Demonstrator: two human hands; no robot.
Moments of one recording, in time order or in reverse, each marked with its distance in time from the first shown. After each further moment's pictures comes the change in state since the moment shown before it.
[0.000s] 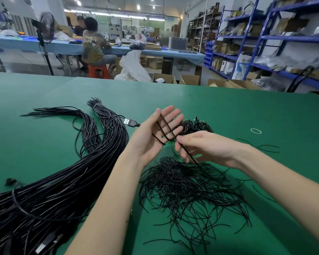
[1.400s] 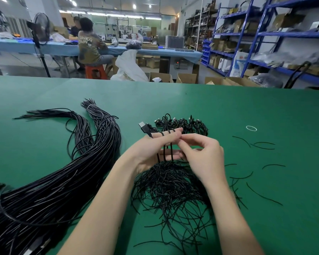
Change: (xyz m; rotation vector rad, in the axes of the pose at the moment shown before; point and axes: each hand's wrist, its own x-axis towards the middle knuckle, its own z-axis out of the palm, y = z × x) left_hand -0.004 -0.024 0.005 0.440 0.007 -0.243; right_hand -0.005 0.036 0.045 -0.100 1.005 -0.298
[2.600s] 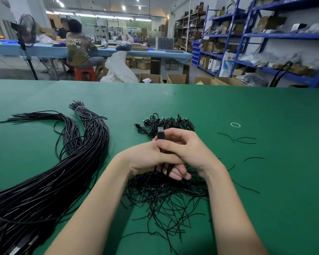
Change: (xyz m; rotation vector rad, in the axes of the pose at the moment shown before) left_hand -0.018 -0.006 0.027 0.306 -0.458 -0.063; right_hand 0.011 -0.007 -0.026 0.273 -0.522 0.045
